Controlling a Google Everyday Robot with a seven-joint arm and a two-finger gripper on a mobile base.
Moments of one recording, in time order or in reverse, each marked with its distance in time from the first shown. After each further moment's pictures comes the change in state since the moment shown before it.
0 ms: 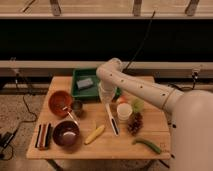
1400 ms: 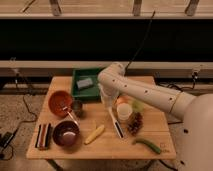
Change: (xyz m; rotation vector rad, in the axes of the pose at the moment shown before) arm -0.020 0.009 -0.005 -0.036 0.017 -0.064
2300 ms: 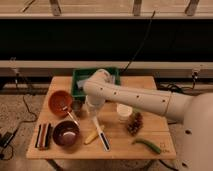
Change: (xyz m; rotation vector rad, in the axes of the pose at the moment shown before) arm -0.037 -0.108 -0.002 0.118 -0.030 -0.082
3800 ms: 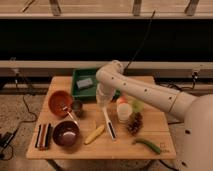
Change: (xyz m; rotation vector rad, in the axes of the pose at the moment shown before) arm 0.039 0.066 -0.018 -0.033 0.051 0.092
